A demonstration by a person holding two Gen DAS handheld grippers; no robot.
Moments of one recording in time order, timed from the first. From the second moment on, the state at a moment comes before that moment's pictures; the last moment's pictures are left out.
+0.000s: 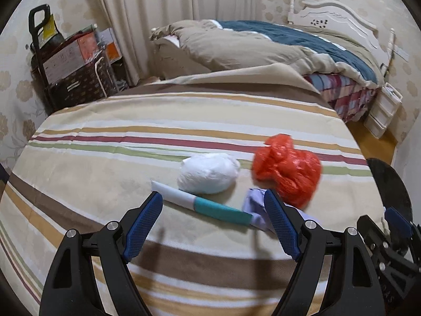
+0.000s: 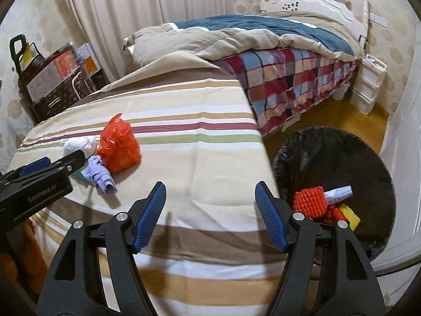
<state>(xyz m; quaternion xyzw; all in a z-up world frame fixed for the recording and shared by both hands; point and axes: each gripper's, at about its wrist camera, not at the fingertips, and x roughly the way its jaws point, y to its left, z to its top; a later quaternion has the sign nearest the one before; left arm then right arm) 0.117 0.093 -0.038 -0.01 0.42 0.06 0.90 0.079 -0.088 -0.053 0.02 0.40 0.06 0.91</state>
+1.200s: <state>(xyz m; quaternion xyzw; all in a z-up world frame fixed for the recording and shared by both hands) 0.120 0.147 -0.058 -0.03 0.47 0.11 0.88 0.080 -0.082 -0.059 0.02 0.41 0.06 0.91</state>
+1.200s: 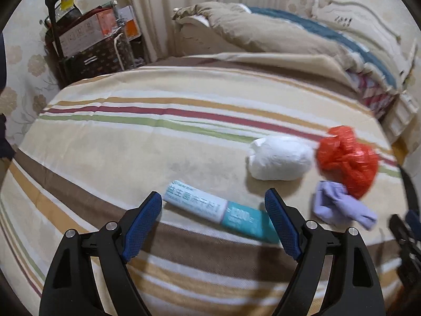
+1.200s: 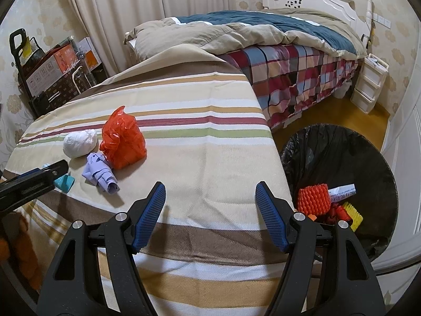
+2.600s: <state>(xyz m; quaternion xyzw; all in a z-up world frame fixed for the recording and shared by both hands) 0.070 0.181 -0.056 0.01 0.44 0.04 0.90 0.067 -0.011 -0.059 -0.03 0.42 0.13 0.90</state>
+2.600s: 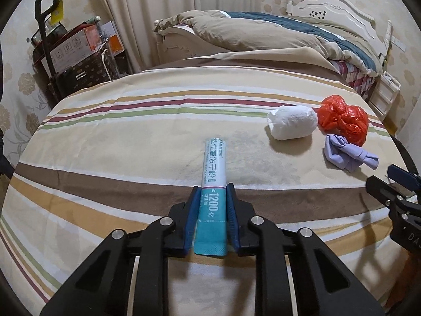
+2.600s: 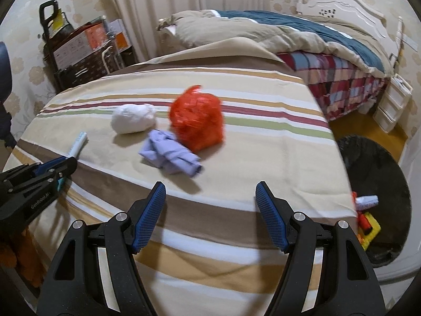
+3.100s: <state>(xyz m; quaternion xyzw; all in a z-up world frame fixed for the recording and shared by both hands) 0.068 0.196 -0.056 -0.01 0.43 0.04 0.90 0.083 0.036 -0.063 -0.05 0.43 0.14 0.89</state>
